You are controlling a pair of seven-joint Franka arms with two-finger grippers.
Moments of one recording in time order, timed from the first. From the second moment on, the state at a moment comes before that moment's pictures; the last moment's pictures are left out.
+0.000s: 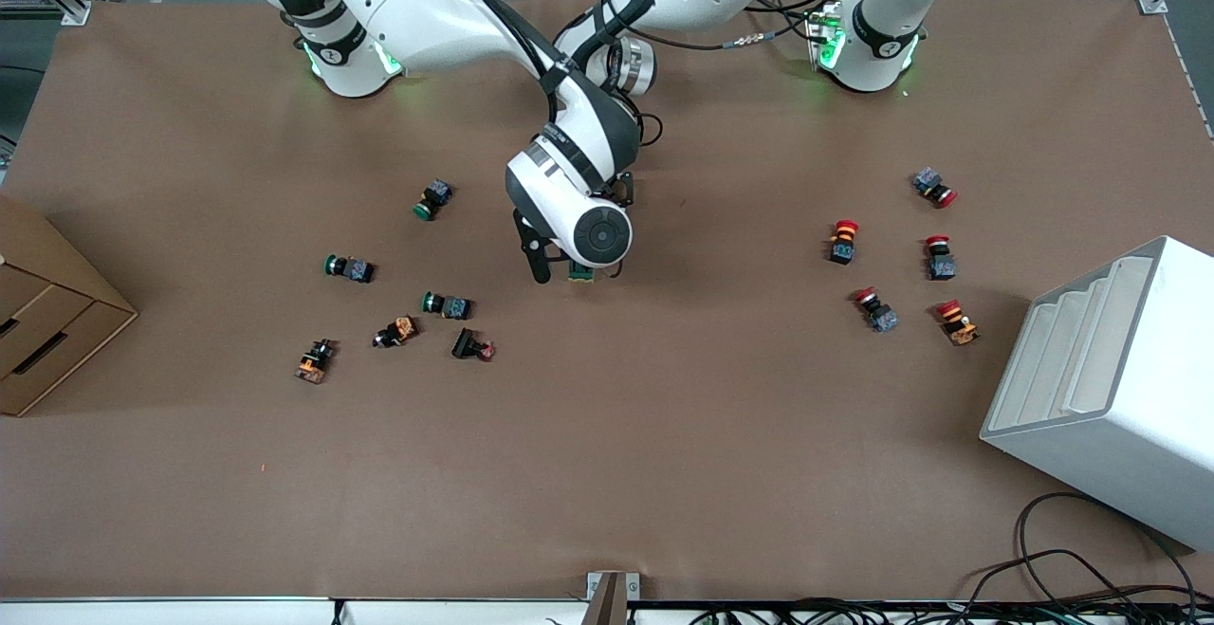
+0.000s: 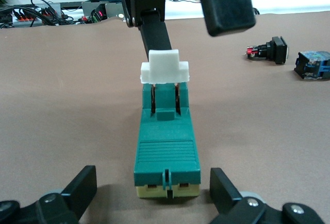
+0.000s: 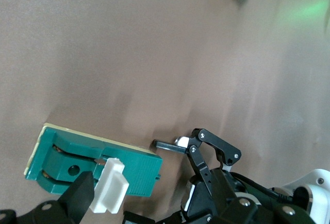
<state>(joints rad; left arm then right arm) -0.87 0.88 -0.46 -1.90 1.93 1.85 -2.56 0.74 0.81 0.03 -1.29 0.18 1.62 1.94</state>
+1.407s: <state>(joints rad) -0.87 0.88 -0.46 -1.90 1.93 1.85 -2.57 0.78 0.82 0.05 -1.32 0.17 1.59 1.94</state>
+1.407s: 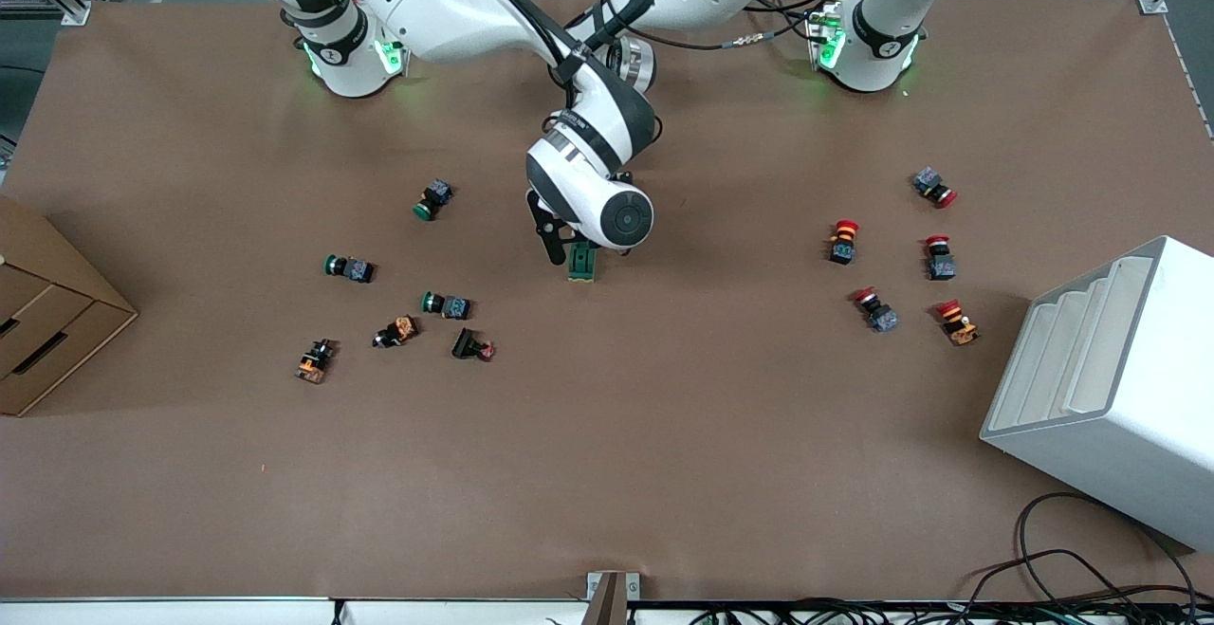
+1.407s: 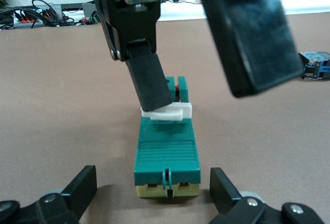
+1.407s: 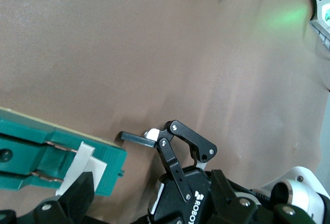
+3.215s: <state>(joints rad) -0.85 0.82 -0.54 -1.67 1.54 1.85 -2.26 0.39 0.65 0.02 -1.25 0.05 1.57 1.00</state>
